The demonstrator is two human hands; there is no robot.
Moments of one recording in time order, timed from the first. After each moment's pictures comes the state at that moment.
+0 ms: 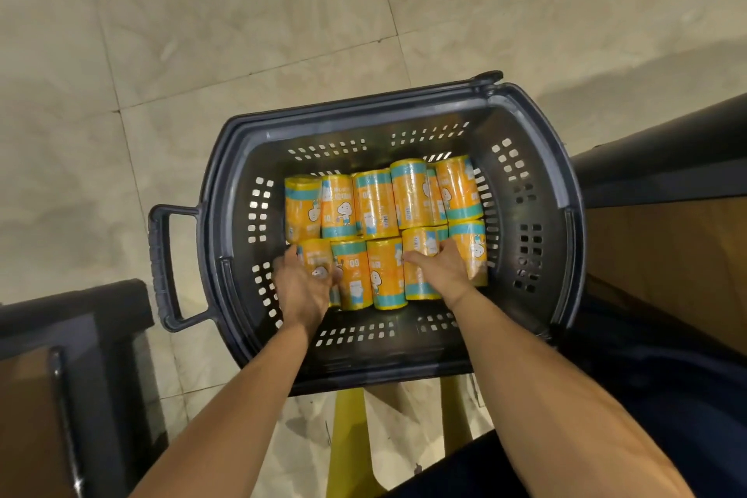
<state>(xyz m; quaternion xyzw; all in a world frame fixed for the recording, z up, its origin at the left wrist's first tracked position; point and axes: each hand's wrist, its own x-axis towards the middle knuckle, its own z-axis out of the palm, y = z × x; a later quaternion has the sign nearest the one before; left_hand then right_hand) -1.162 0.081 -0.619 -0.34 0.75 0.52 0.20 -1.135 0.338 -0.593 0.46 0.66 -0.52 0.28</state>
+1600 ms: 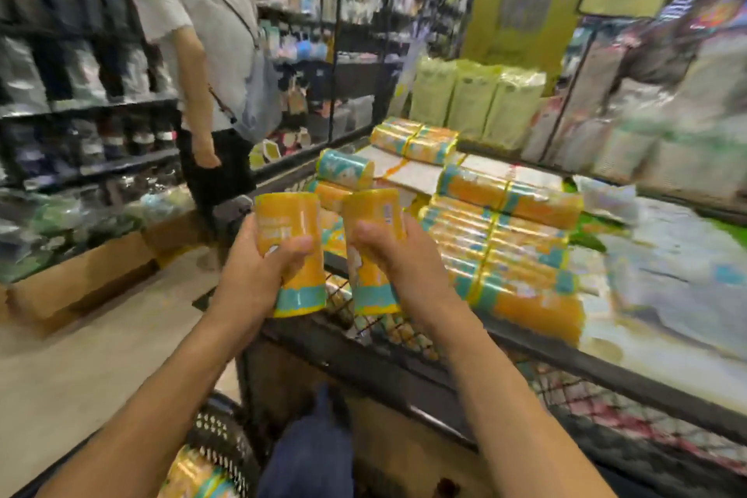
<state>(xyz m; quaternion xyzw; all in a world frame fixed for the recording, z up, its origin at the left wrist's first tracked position) -1.041 0.382 -0.021 0.39 0.53 0.71 0.27 -0.869 0.481 0.001 0.31 0.71 -0.48 -0.41</state>
